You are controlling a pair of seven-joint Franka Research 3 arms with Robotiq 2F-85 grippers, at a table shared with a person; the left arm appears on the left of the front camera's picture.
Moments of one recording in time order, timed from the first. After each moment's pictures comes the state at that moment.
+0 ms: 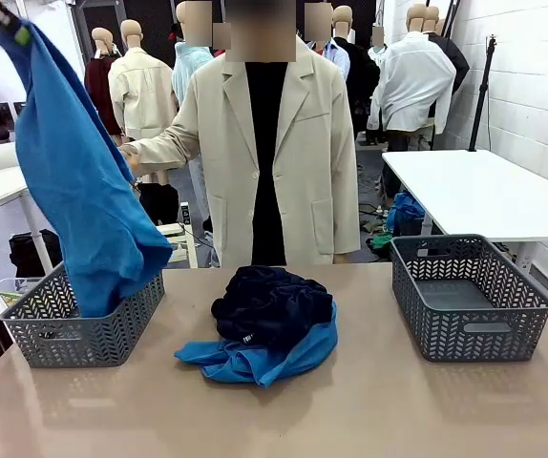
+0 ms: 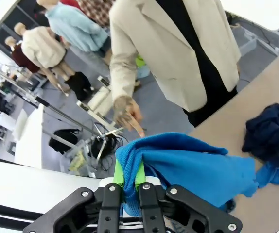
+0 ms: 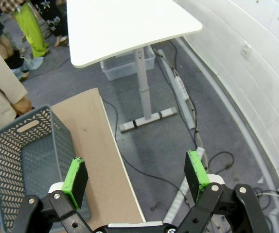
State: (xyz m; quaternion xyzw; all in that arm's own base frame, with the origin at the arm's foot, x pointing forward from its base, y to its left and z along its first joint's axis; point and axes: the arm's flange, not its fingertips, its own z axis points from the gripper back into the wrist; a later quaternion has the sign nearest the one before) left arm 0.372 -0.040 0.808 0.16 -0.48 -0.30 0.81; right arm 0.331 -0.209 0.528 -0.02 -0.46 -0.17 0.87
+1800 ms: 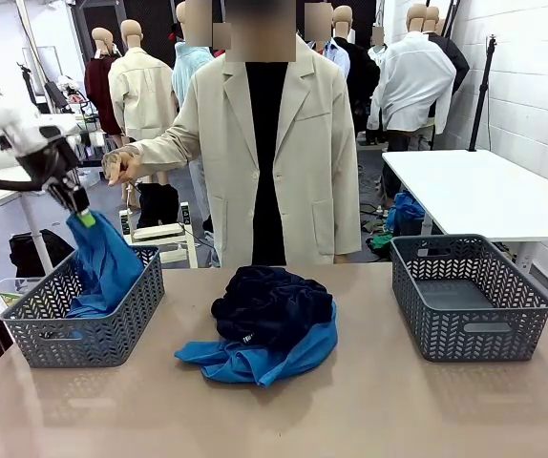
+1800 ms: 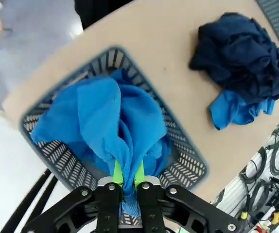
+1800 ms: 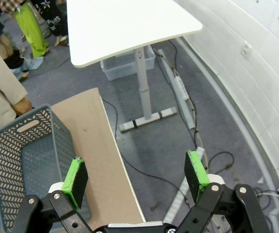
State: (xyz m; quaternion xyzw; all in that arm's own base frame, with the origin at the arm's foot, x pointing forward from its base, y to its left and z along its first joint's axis) left arm 0.580 0.031 0.538 -0.10 -0.11 -0.32 0.94; right arm 0.331 -0.209 0.528 -0.02 -0.46 -0.17 0.87
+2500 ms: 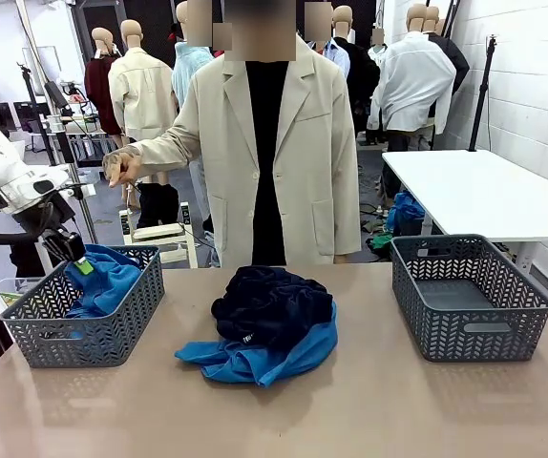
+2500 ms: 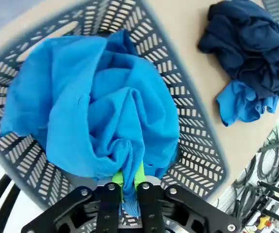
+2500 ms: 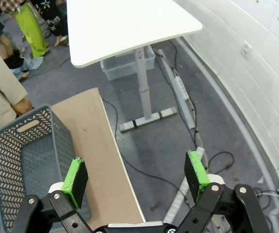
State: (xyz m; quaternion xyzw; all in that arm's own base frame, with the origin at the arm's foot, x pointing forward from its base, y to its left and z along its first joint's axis) left arm 0.565 0.066 0.442 -0.16 -0.09 -0.27 0.94; right arm 0.331 -0.209 0.528 -0.02 -0.46 -0.17 0.87
